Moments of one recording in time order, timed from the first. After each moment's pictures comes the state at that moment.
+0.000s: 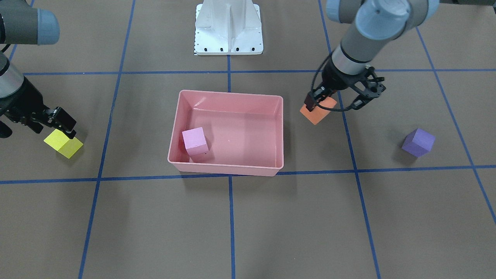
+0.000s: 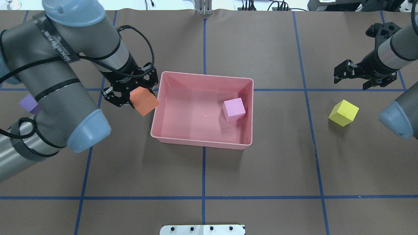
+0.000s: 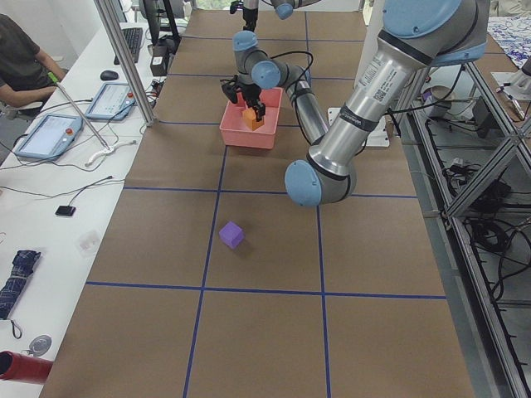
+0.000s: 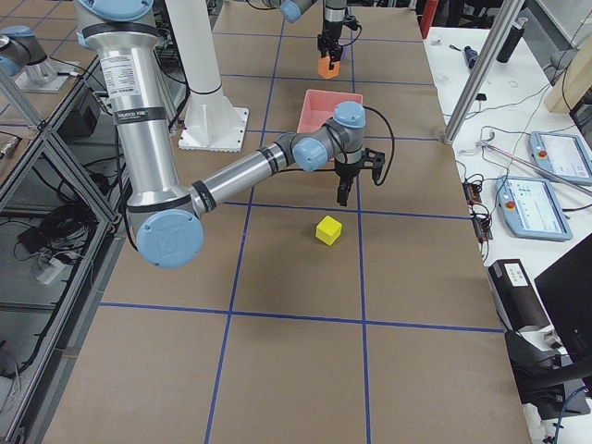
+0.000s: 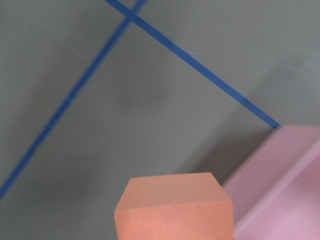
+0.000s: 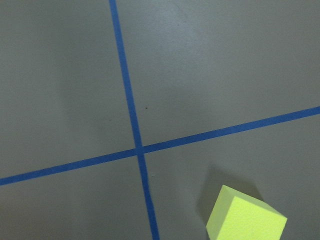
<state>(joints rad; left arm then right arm) -0.75 -2.28 -1.86 -1.27 -2.18 -1.61 1.04 -1.39 1.85 -1.48 2.15 0.98</state>
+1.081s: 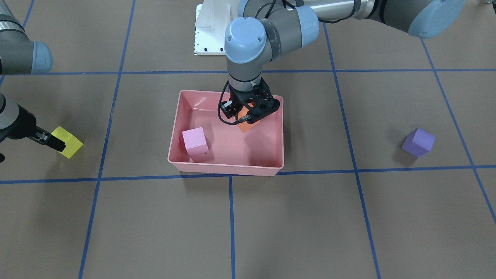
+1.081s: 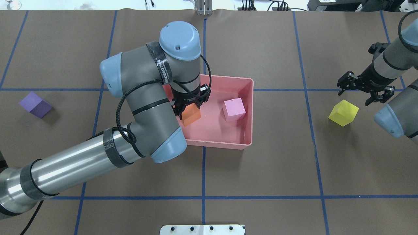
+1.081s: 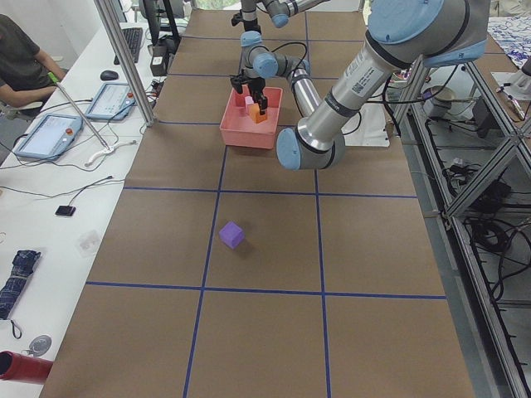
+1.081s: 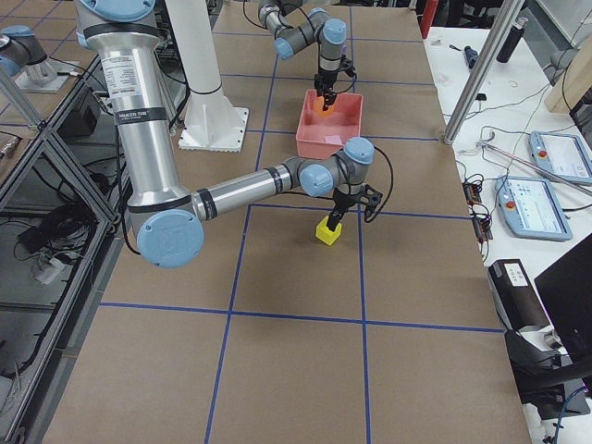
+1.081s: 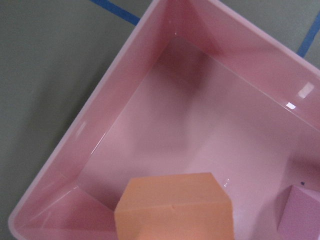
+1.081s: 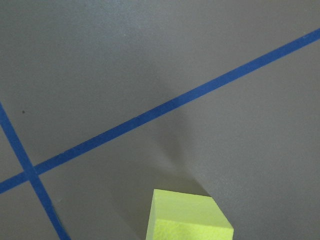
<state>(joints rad) -0.58 -2.49 -1.51 -1.36 -2.02 -1.61 1.02 -1.39 1.68 -1.48 2.23 1.15</state>
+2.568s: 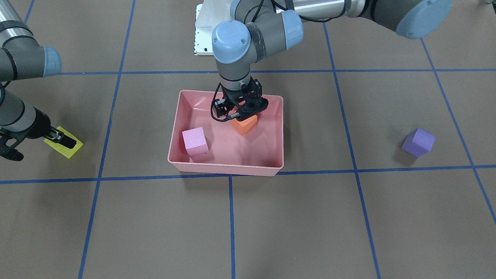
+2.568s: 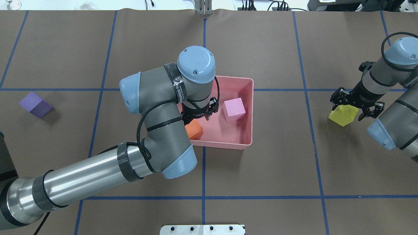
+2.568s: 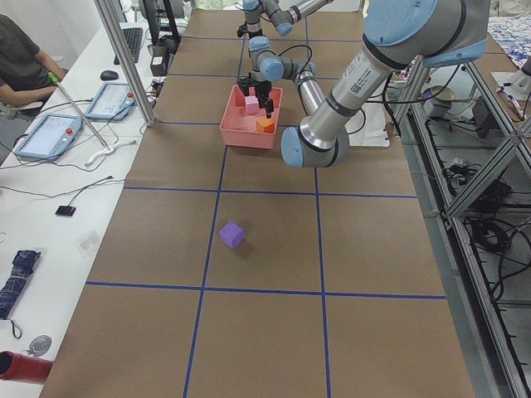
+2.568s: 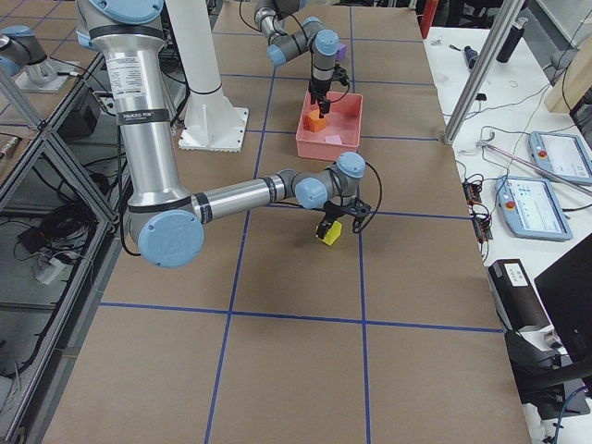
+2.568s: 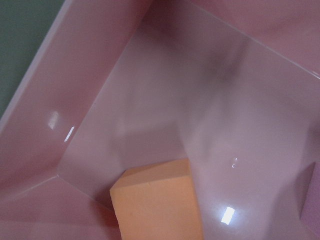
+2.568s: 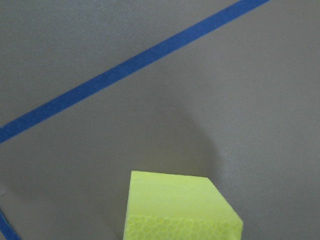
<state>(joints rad) -0.53 -2.51 -1.49 -1.36 -1.96 -1.61 0.95 -1.41 1.61 -1.39 2.23 1.21</state>
